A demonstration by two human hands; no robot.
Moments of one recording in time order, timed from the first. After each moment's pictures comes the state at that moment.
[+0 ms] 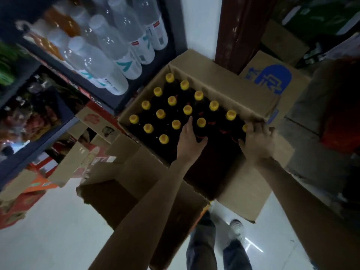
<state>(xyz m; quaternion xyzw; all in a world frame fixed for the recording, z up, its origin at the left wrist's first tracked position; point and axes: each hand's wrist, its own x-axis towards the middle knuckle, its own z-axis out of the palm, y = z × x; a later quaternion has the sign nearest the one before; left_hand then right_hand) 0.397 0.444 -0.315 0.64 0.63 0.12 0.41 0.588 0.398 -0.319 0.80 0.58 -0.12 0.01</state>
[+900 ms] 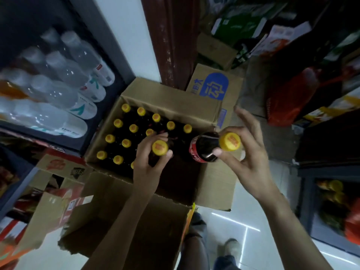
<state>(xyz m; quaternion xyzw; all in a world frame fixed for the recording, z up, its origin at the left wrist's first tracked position) 0.381 0.430 -0.190 0.69 0.42 0.34 0.47 0.577 0.328 -0.146 0.66 0.50 -0.23 -0.52</state>
